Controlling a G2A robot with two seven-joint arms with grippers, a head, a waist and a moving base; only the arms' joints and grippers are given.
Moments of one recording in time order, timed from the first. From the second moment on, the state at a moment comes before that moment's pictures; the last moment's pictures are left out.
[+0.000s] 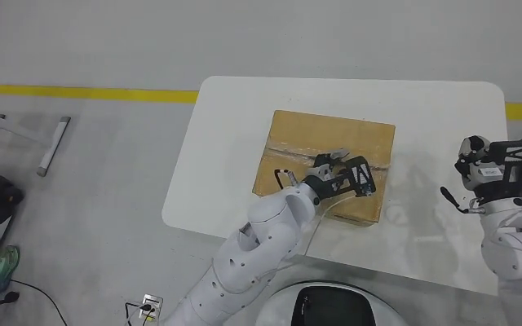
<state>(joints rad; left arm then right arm) 0.80 -1.43 -0.77 -1.68 1.91 -0.43 -0.47 -1.54 -1.20 1.81 -1.92 -1.07 -0.01 0.18</state>
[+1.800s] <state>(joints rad) 0.93 -1.40 -1.35 -1.81 2.02 -0.19 -0.53 -1.50 -1.20 1.79 -1.99 -0.99 -0.06 0.25</state>
